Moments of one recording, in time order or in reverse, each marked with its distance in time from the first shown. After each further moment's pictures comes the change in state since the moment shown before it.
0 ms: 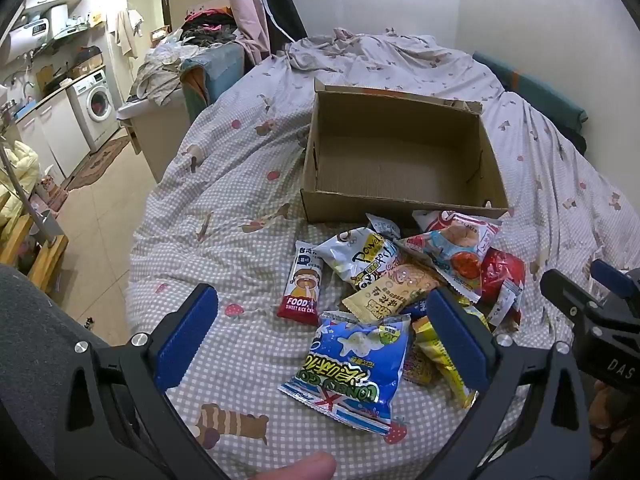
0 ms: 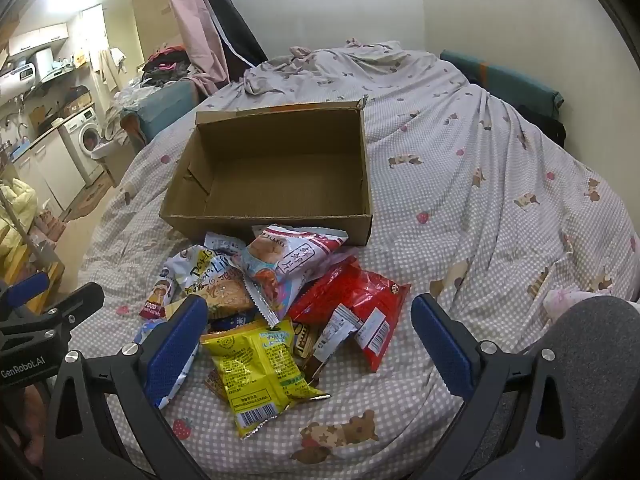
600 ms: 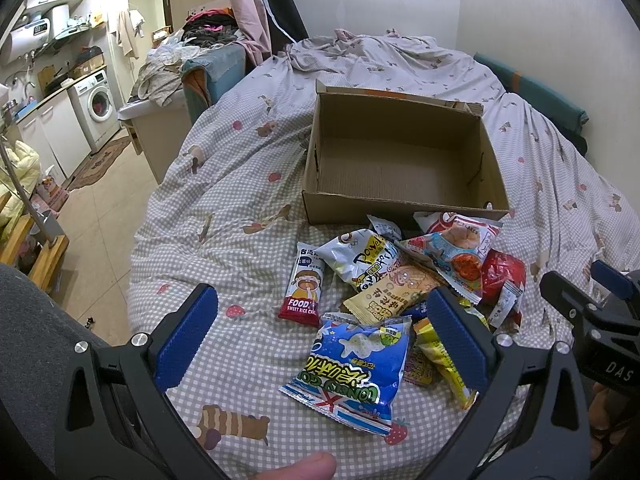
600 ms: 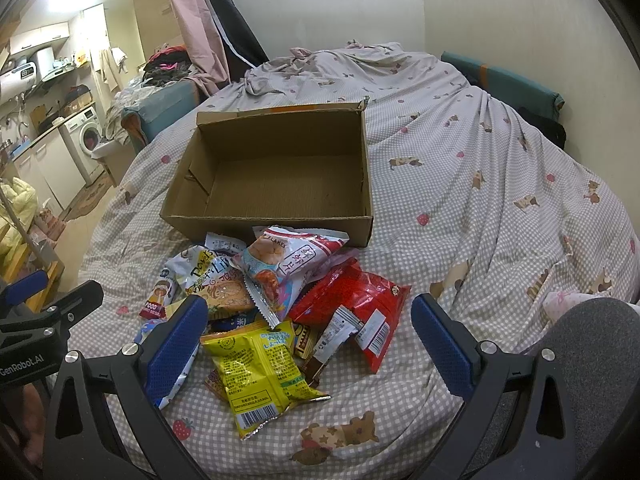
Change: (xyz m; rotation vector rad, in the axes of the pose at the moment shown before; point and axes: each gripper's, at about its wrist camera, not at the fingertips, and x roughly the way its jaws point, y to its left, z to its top) left arm 0.000 0.001 -0.001 0.002 0.000 0.000; right arm 0.000 0.001 0.000 -0.008 -0.009 0.002
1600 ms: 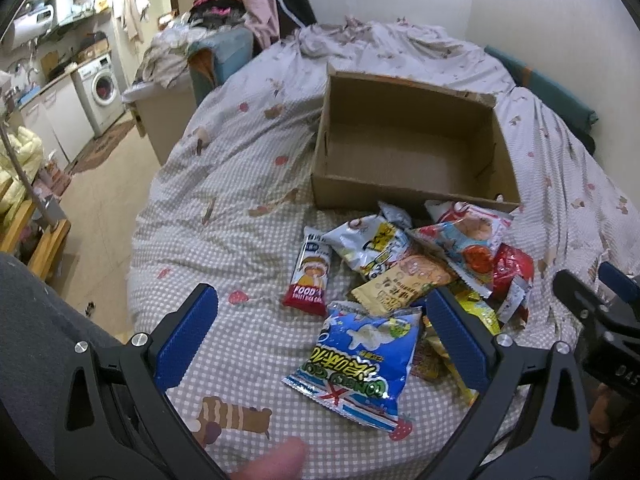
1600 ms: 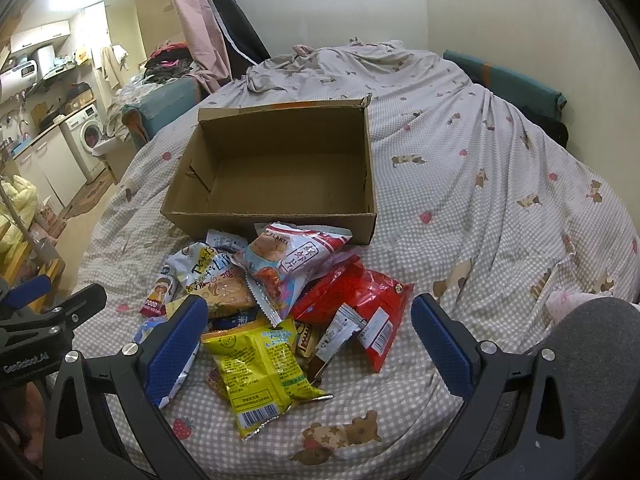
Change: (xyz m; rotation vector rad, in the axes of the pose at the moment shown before) left arm 0.015 0.010 0.000 -0.038 0.059 0.022; right arm 0.004 0.002 -0.001 0.000 0.017 0.003
